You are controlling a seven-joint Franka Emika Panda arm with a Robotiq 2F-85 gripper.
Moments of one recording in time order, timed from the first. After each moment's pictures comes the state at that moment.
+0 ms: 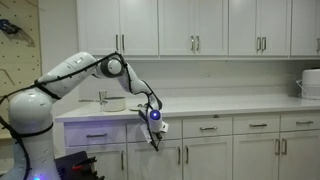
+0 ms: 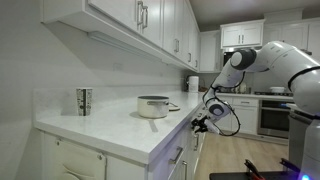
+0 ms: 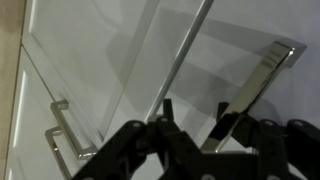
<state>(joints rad) 0.14 0.82 0.00 -1.77 1.73 2.63 -1.29</state>
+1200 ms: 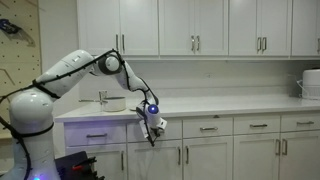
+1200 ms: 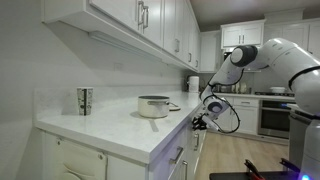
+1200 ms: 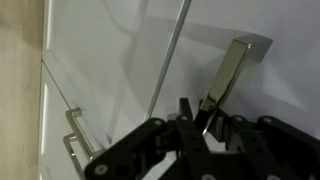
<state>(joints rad) 0.18 0.77 -0.01 -1.81 1.64 2.71 -1.07</state>
